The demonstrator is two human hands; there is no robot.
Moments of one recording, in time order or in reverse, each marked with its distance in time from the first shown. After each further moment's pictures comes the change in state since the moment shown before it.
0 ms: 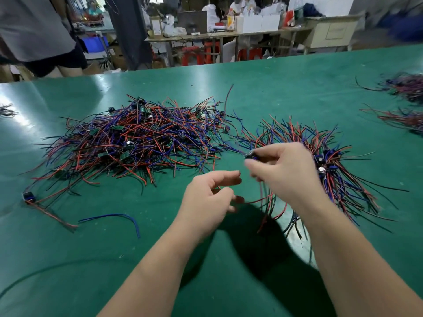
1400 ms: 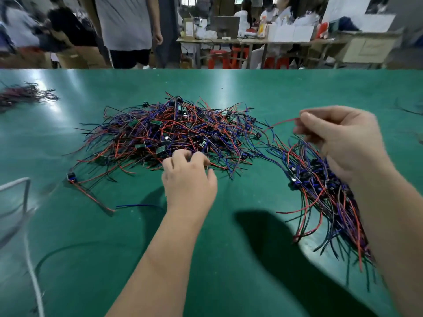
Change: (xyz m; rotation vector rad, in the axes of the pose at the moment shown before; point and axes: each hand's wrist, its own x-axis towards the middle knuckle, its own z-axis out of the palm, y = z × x) left_hand 0.025 -0.016 -0.070 0.908 0.565 0.063; right_hand 0.057 -0.033 -0.016 0.582 -0.006 0.053
